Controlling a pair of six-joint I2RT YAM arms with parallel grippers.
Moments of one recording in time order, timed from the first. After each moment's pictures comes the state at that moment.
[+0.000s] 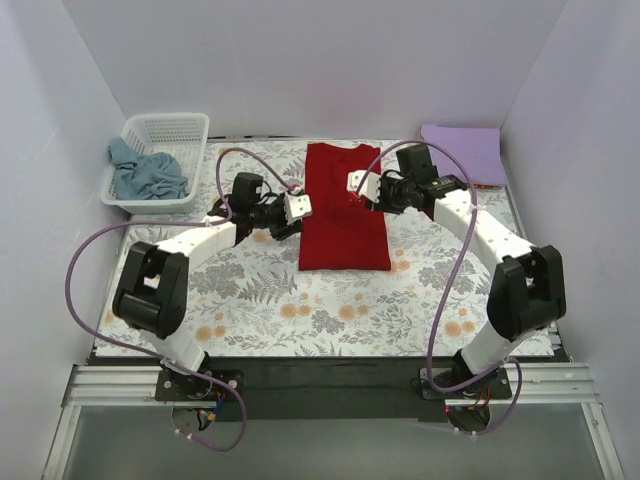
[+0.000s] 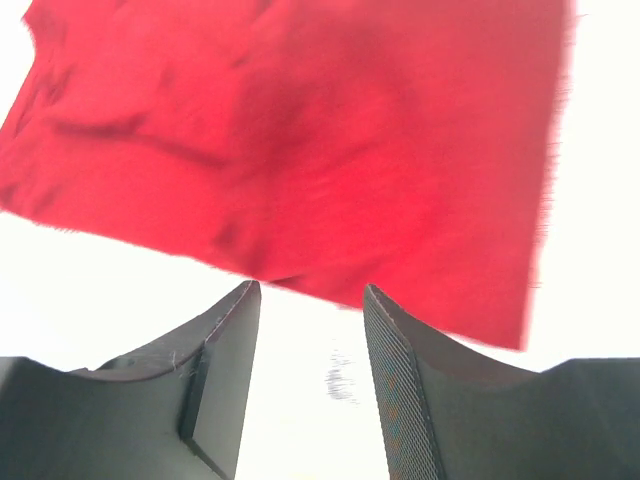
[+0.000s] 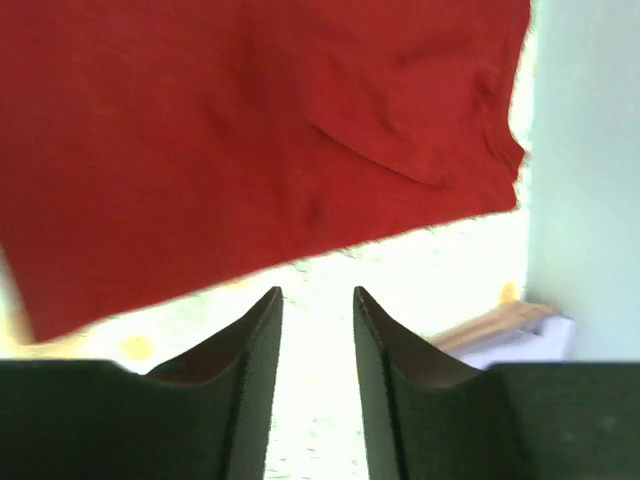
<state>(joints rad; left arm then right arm) -0.35 1.72 1.08 -0.03 0.69 0.84 0.40 1.66 1.36 -0.51 -0.34 -1.12</state>
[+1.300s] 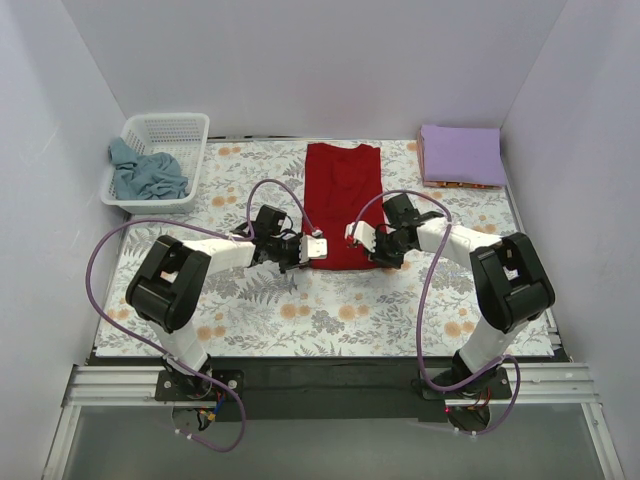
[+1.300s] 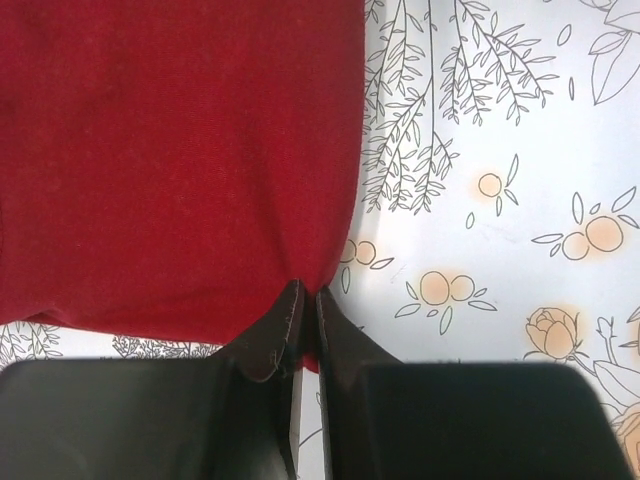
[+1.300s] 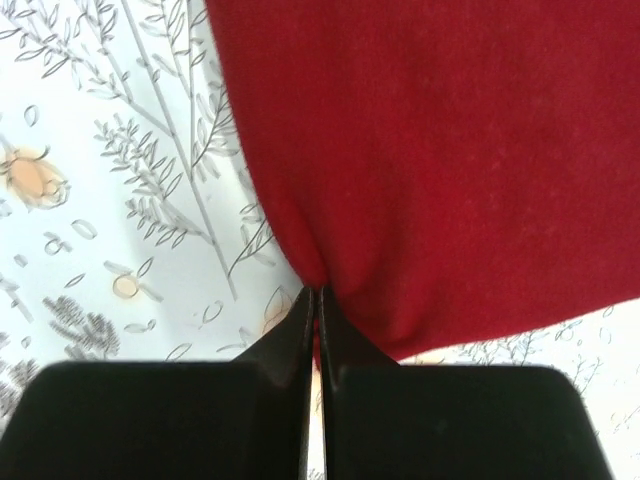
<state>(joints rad) -0.49 1.75 0.88 -0.06 0.62 0.94 0.46 1.70 1.00 -0.49 -0.37 -0.92</state>
